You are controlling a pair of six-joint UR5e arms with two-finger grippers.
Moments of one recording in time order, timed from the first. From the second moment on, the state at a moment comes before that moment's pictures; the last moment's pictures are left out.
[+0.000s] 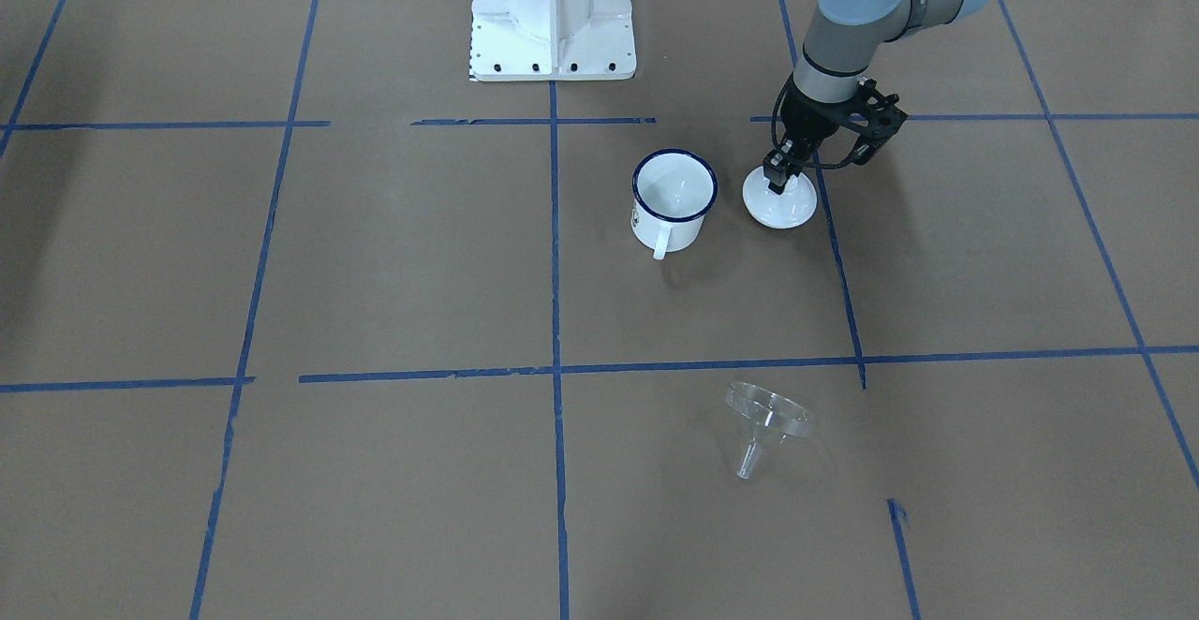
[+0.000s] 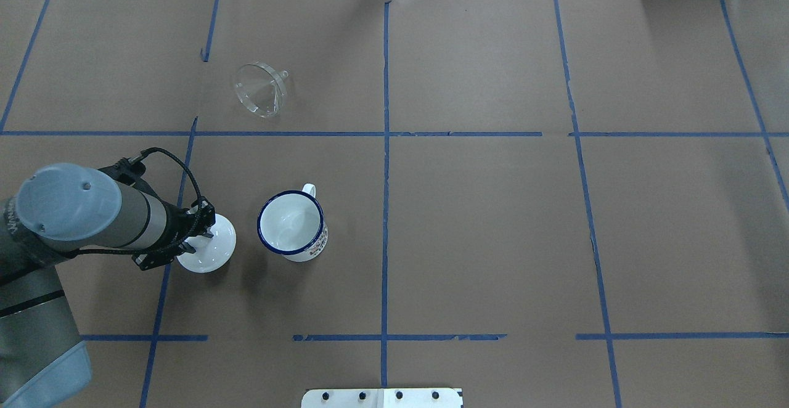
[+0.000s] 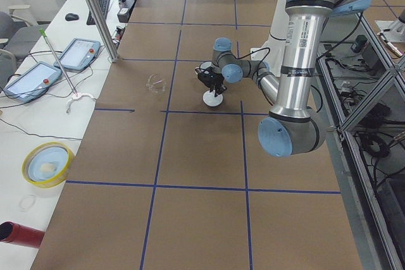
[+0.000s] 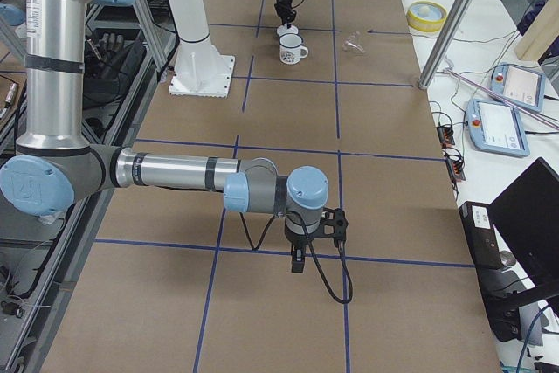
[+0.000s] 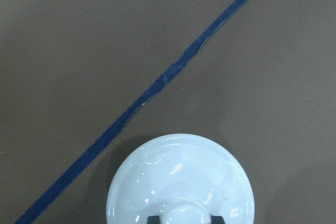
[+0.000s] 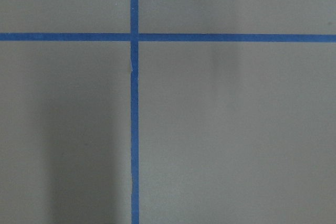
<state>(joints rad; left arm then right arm) -0.52 -1.70 -2.06 -1.73 -1.82 -1.98 1.57 -1.68 1.66 -1.57 2.29 0.01</state>
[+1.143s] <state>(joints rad) -0.51 -2.09 -2.12 -1.22 -1.86 -2.02 1.57 -1.68 1.66 -1.57 2.29 0.01</state>
